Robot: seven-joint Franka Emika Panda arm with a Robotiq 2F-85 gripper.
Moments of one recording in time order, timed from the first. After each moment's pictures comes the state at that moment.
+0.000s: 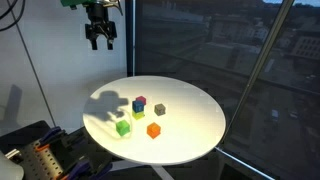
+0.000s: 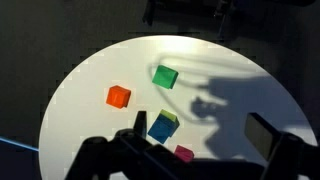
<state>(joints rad) 0.05 -0.30 0.14 -2.20 -0.14 1.76 0.07</state>
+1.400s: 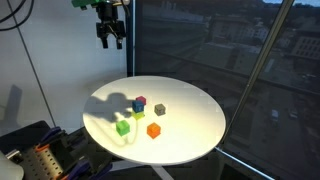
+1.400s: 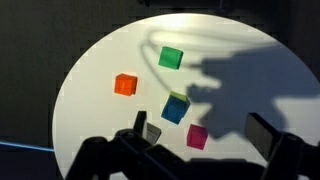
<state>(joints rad) 0.03 -0.27 0.08 -2.18 -0.13 1.84 0.12</state>
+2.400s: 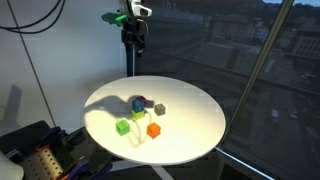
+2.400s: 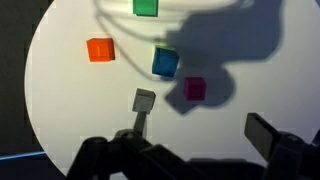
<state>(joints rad) 0.00 -0.06 0.00 -2.08 0.02 2.10 0.16</state>
